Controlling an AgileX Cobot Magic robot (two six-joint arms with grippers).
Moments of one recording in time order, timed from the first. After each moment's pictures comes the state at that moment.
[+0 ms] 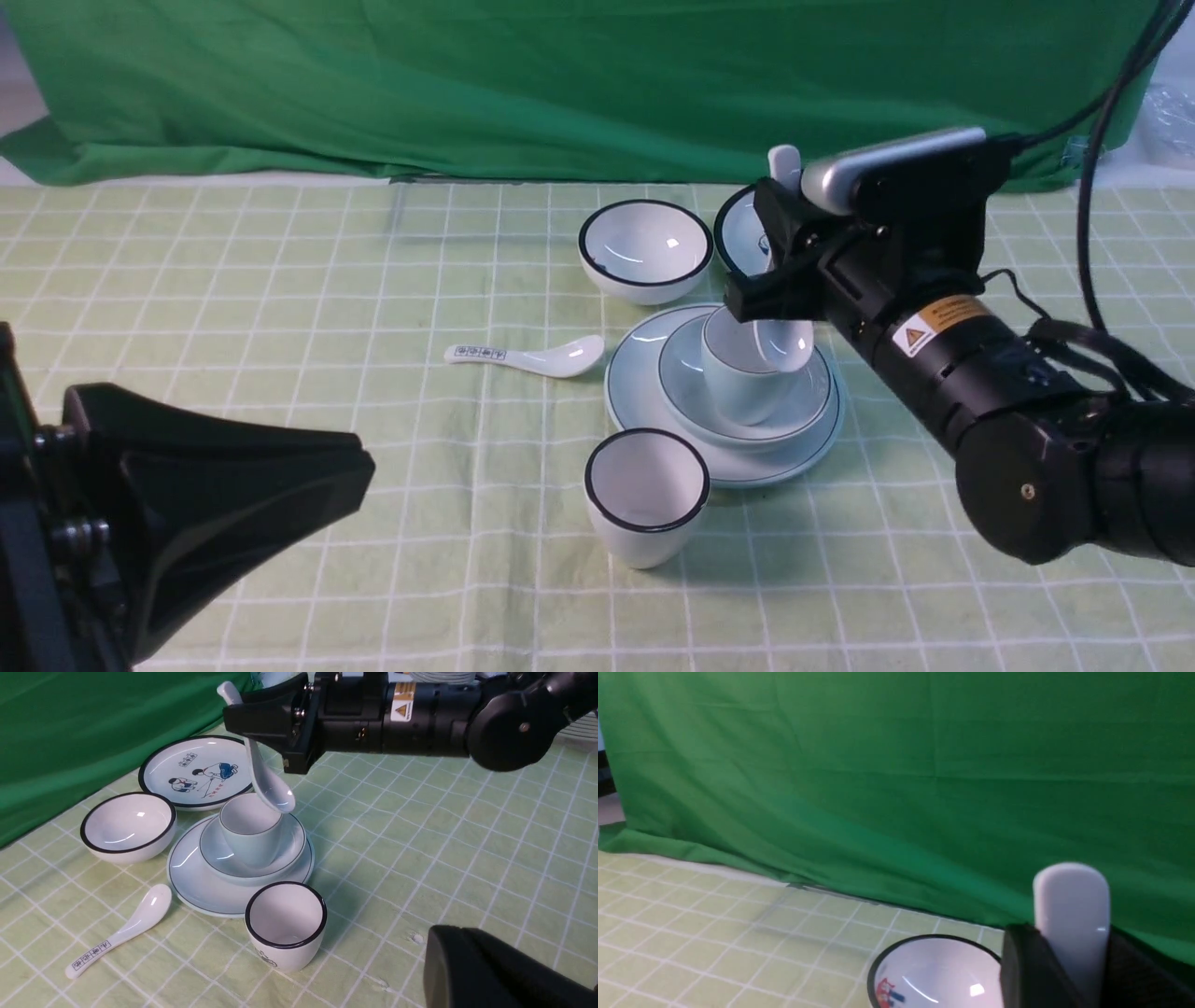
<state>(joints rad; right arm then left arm) 0.57 1.70 -0.80 0.25 -0.93 -0.13 -0.75 0.65 -0.78 -0.23 0.62 0.29</state>
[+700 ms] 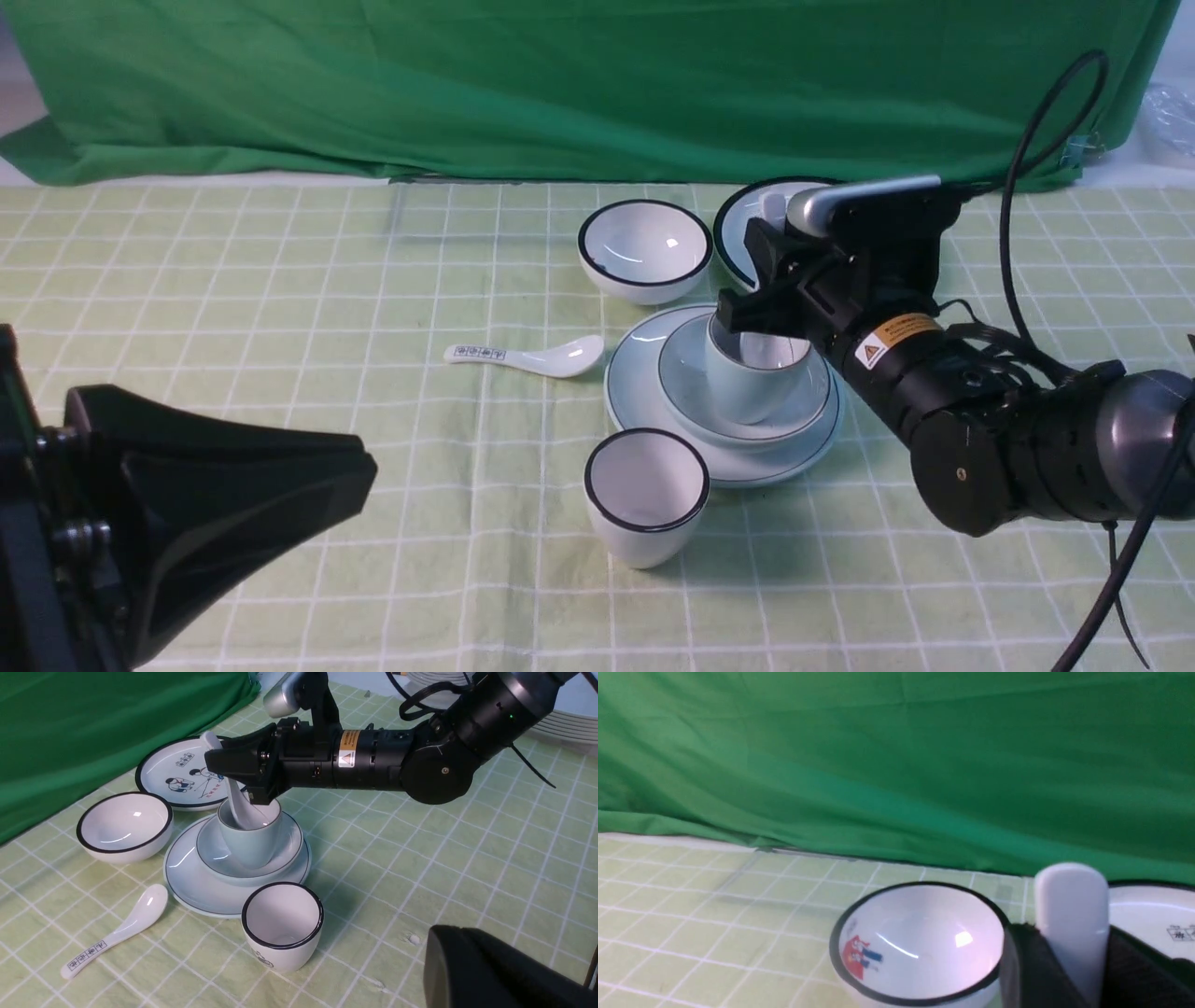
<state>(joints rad) 0.49 1.90 -0.87 0.16 -0.97 0.02 -0.75 0.65 -0.78 -0.23 0.62 0.29</state>
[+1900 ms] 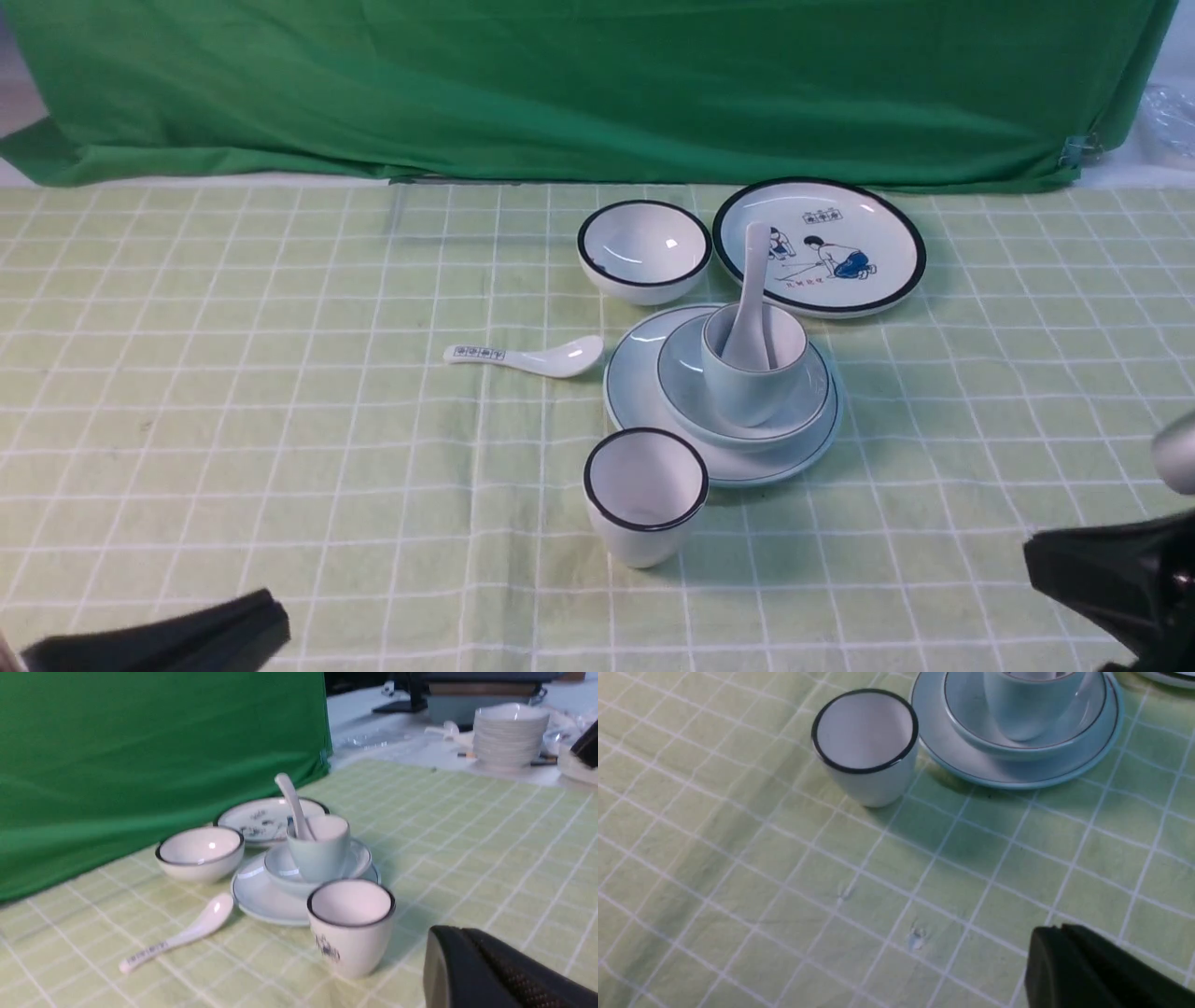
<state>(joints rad) 0.55 0.72 -0.60 0.09 0.54 0.01 -0.75 0.23 -0.12 -0.18 0.08 0.29</state>
